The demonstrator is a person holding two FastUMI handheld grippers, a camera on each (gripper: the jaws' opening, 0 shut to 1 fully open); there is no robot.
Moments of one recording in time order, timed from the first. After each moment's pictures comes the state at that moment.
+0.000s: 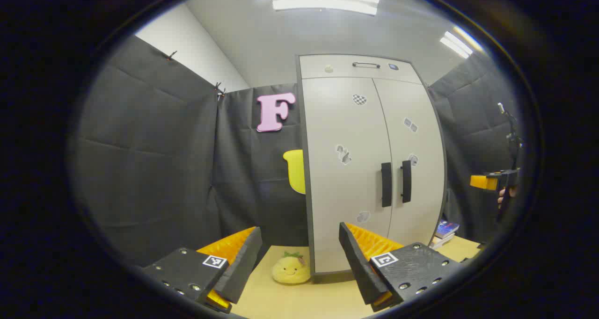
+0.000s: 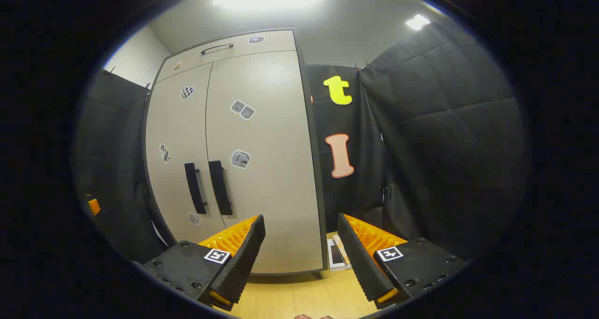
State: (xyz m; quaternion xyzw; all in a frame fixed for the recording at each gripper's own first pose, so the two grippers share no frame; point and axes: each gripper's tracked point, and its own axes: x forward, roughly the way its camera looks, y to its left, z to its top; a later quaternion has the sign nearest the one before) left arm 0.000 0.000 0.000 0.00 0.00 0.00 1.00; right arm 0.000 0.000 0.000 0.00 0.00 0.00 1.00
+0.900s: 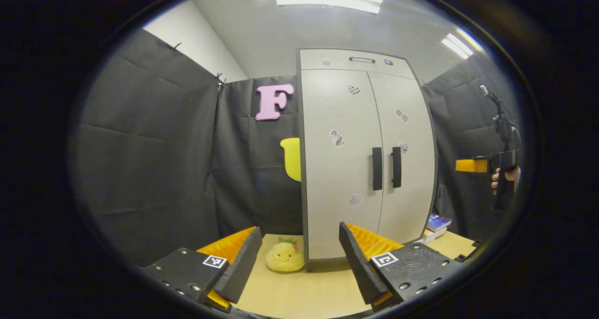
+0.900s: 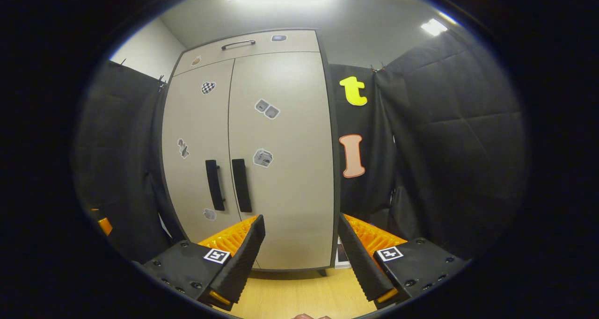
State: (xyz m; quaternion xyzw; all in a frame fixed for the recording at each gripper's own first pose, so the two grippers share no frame) left arm -0.031 -0.007 -0.035 -0.03 0.02 -0.02 1.00; right arm -0.013 0.040 0.013 -0.02 0.01 0.04 1.00
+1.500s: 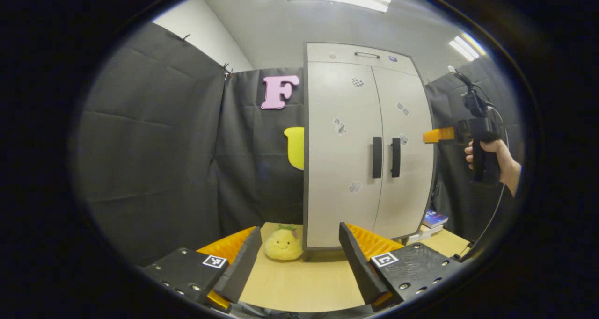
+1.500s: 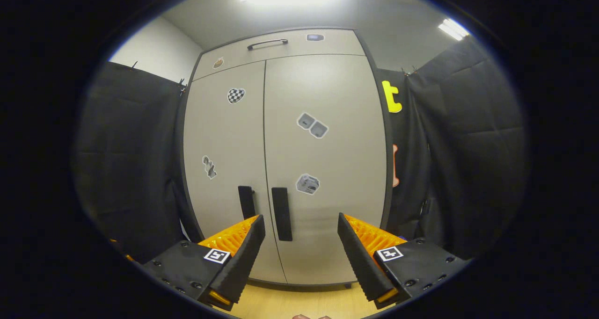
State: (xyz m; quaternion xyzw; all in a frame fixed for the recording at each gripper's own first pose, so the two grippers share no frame) left arm -0.067 -0.002 -0.069 -0.04 0.06 0.00 1.00; right arm 0.038 0.130 0.062 -0.04 0.00 0.12 0.99
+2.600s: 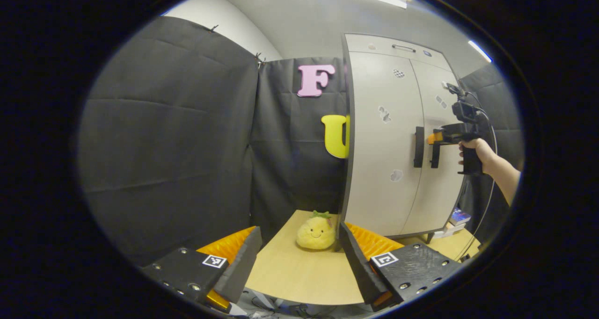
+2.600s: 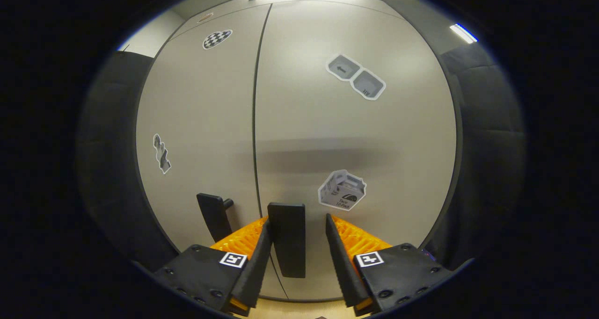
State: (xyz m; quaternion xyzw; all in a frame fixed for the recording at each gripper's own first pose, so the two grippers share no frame) left arm -0.083 0.077 -0.101 -0.05 0.09 0.09 0.99; right arm 0.180 0.175 0.021 -0.05 0.06 0.08 0.99
